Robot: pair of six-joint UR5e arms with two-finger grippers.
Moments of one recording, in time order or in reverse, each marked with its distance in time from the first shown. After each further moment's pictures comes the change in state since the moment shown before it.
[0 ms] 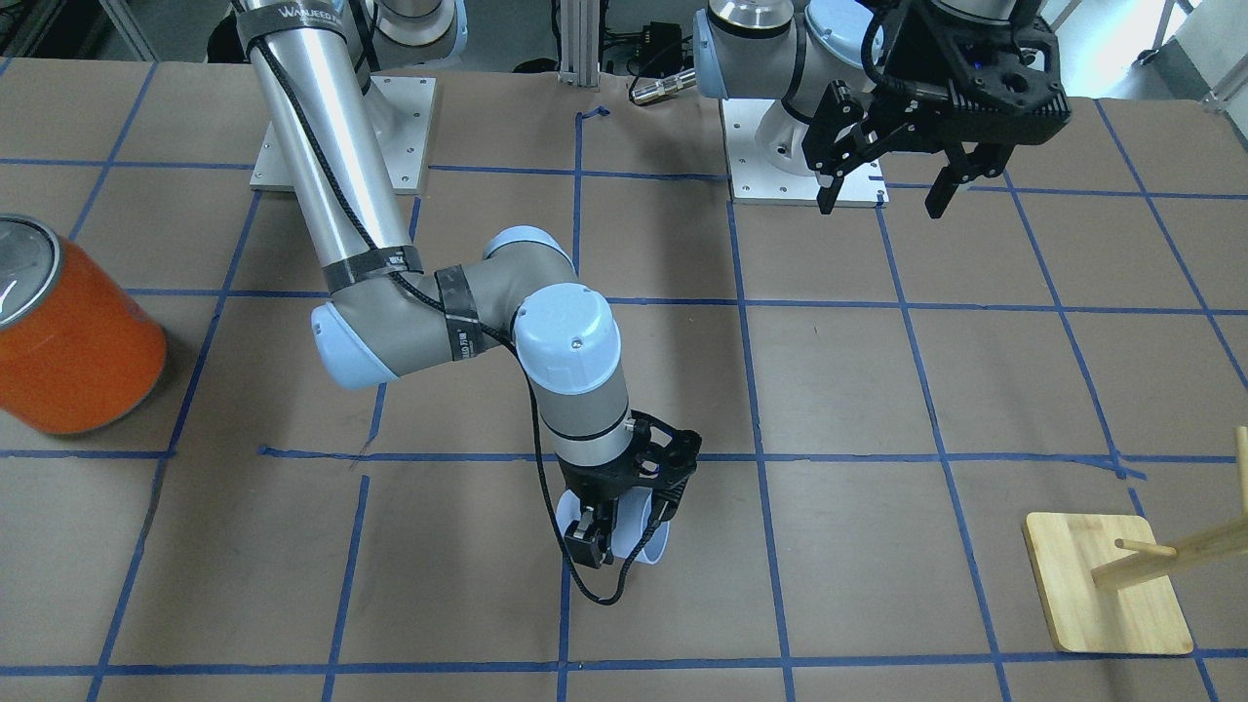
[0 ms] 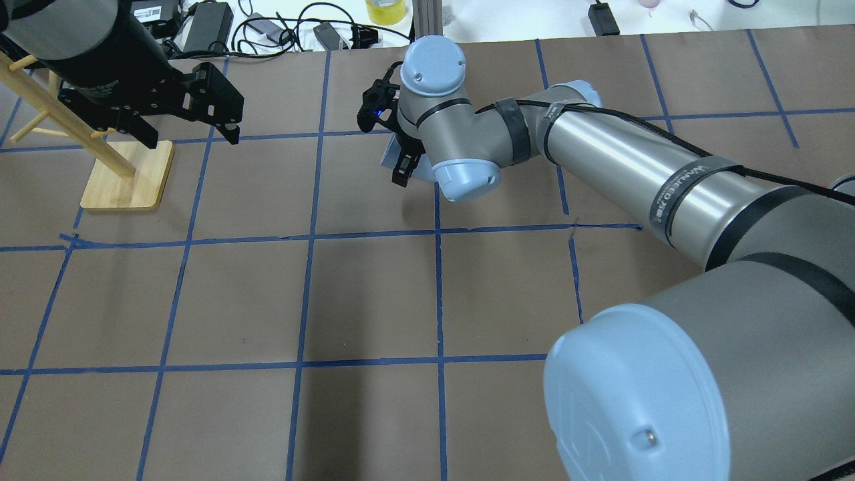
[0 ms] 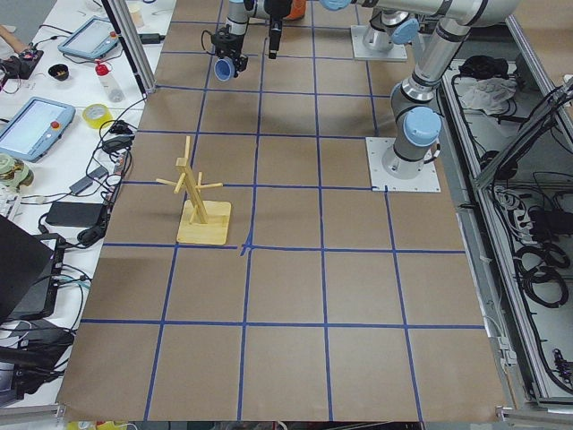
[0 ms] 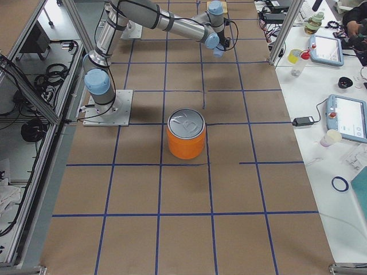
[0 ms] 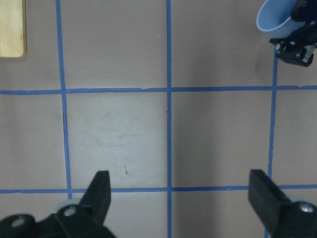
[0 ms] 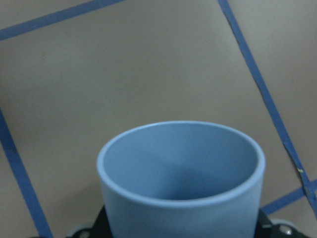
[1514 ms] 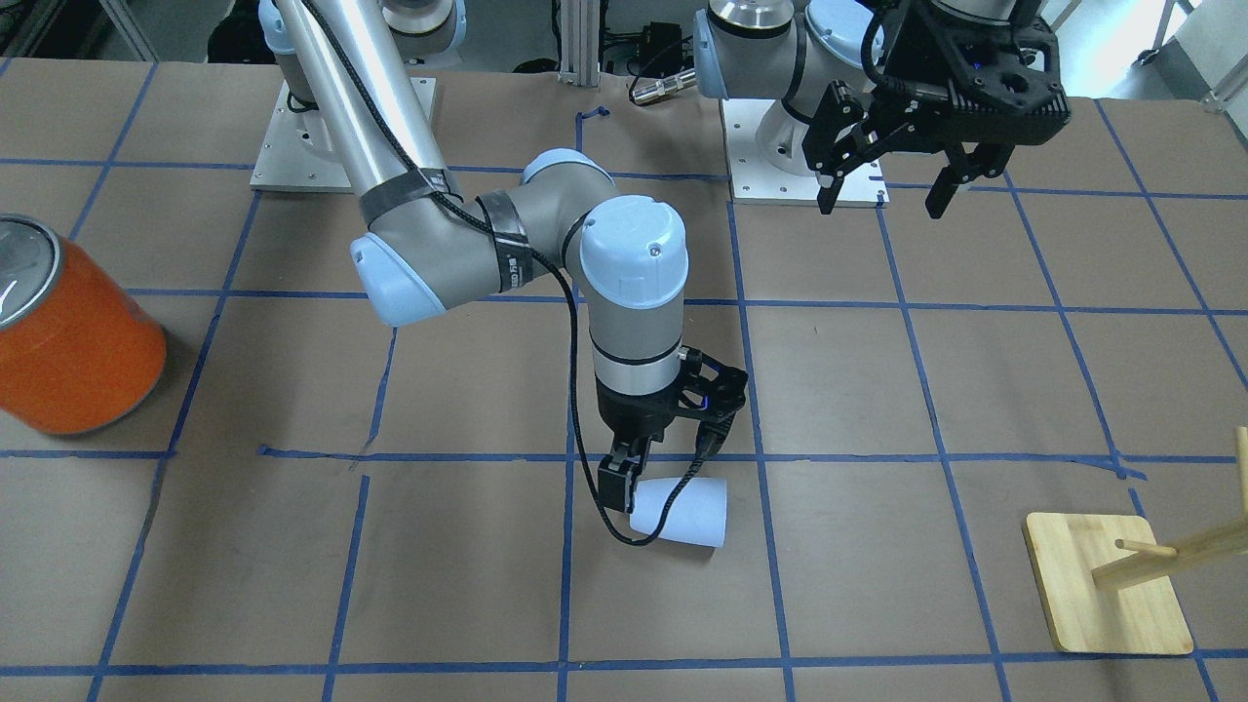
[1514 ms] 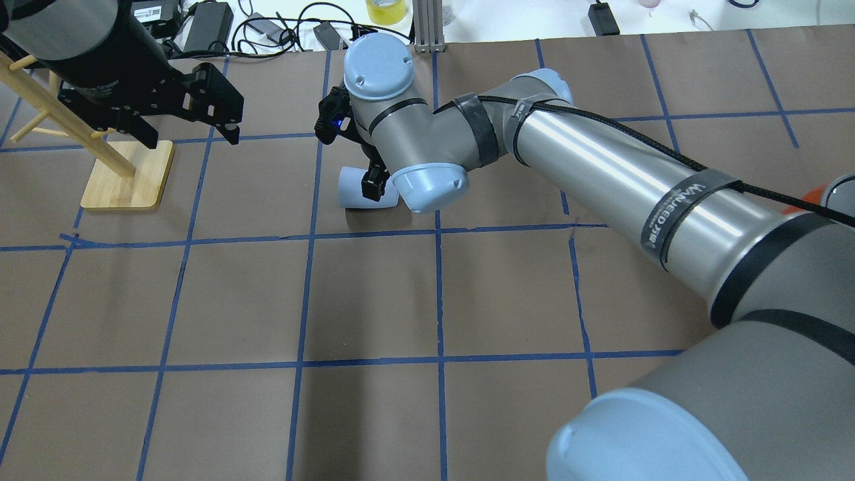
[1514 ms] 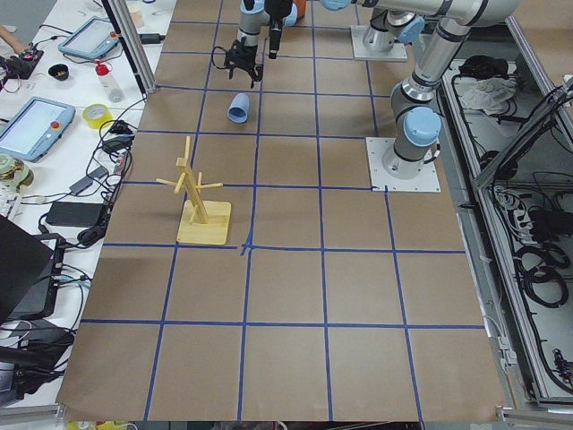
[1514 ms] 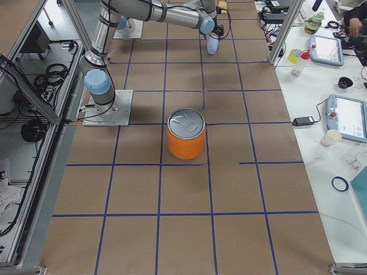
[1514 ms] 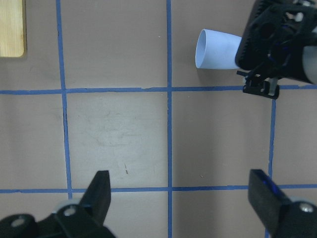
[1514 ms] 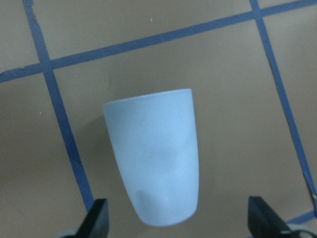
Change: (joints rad) left arm 0.000 0.001 -0.001 0.000 0.001 0.000; right arm 0.058 -0.115 -0.007 0.171 -0.113 0.132
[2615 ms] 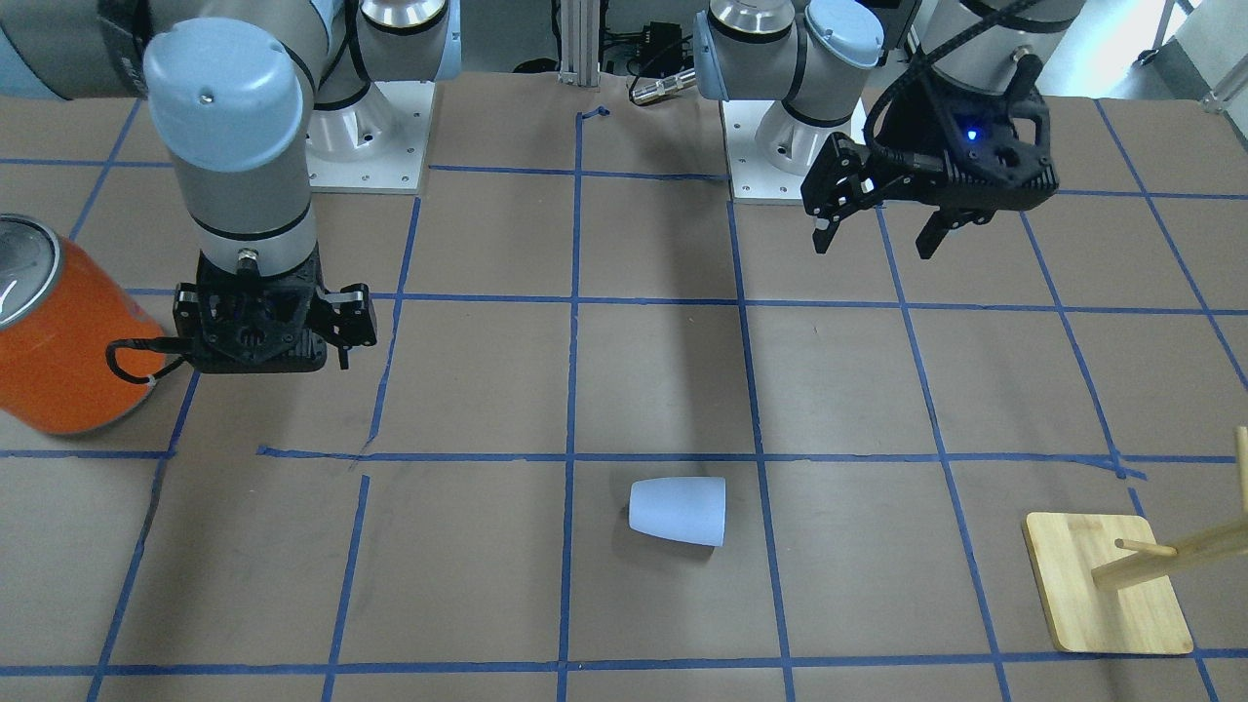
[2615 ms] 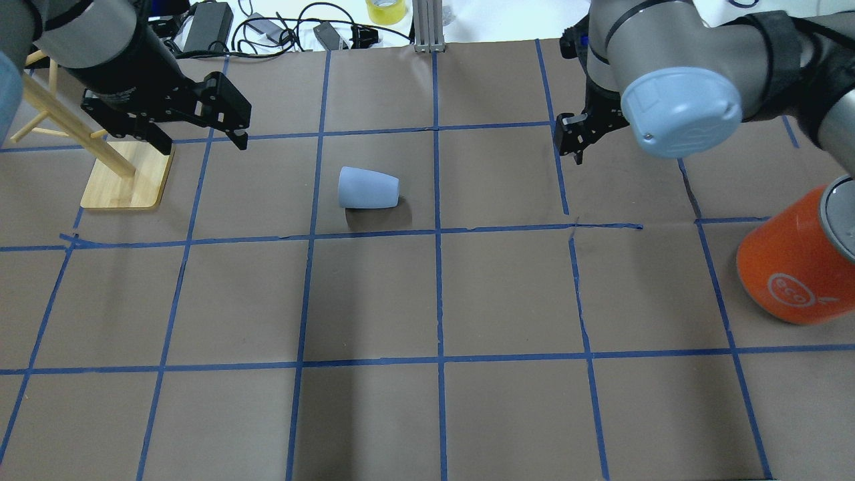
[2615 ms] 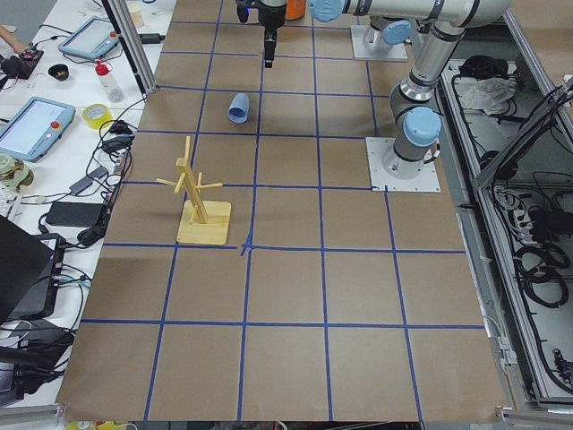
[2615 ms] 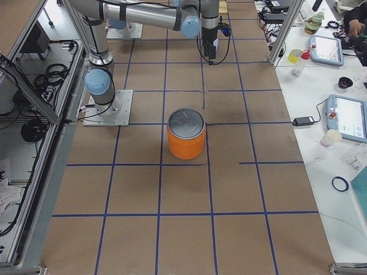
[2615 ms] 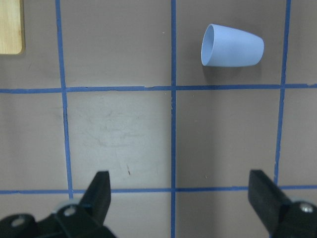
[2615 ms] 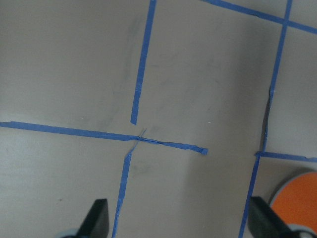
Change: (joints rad) left arm 0.024 -0.061 -0.039 0.054 -0.054 0.020; right arm -0.391 -0.409 0.214 0.392 -0.172 0.590
